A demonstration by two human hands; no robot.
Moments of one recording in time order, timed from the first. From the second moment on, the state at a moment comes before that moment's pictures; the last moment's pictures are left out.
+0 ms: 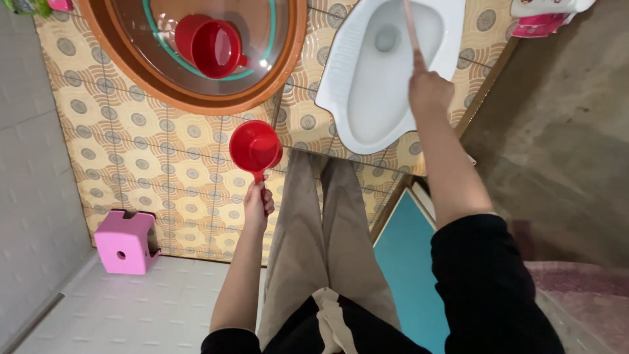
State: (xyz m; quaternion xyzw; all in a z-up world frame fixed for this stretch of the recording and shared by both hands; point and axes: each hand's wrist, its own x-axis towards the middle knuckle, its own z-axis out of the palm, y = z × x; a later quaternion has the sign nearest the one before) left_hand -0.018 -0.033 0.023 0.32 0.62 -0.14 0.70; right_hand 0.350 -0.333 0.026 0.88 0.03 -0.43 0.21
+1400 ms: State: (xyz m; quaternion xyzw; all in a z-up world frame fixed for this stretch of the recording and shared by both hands) left_hand 0.036 -0.081 0.039 0.43 0.57 -0.27 0.65; right_hand 0.253 -0.502 -0.007 0.86 -0.38 -0.28 -0.18
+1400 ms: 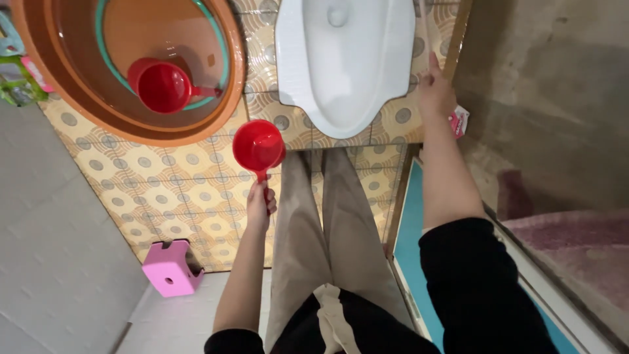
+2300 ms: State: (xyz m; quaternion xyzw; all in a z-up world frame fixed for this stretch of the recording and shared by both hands) left_hand 0.020 -0.101 0.013 0.46 0.55 -0.29 0.63; right_hand 0.075 -0.543 0.033 0.94 -0.19 -0.29 -0.01
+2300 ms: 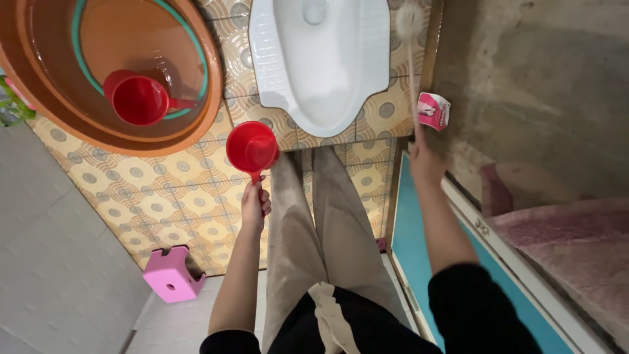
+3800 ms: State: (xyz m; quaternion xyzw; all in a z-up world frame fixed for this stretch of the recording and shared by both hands) left_hand 0.018 -0.116 0.022 0.48 0.54 -0.30 0.62; right_hand 0.177 -0.563 0.065 0.85 -0.25 -0.45 -0.05
